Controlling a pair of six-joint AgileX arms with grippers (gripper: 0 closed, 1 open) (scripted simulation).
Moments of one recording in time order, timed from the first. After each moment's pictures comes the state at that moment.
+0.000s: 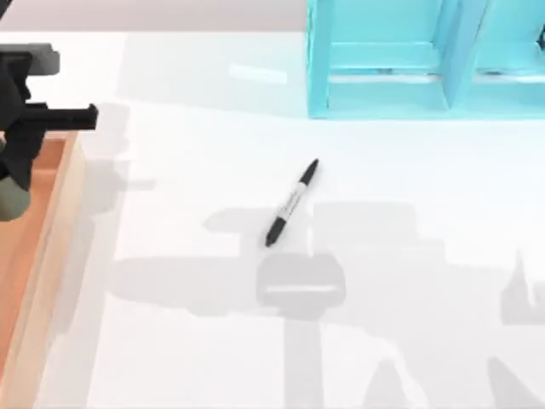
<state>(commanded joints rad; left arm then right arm) -0.12 1.81 1.61 -1.39 0.01 -0.11 0.00 0.00 0.00 0.00 0.00 0.00</state>
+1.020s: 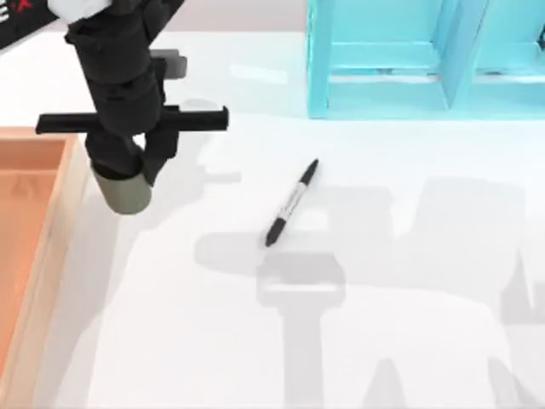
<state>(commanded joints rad) -0.39 2.01 1.75 -1.31 0.02 -0.37 0.00 0.00 0.00 0.00 0.00 0.00</state>
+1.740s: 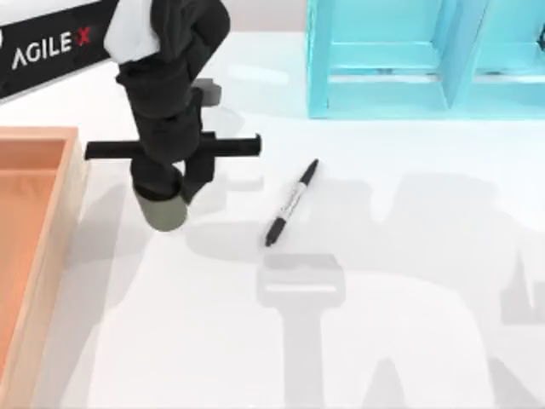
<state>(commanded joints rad) -0.44 2.10 1.69 -1.14 0.03 -0.41 0.00 0.00 0.00 0.00 0.00 0.00</state>
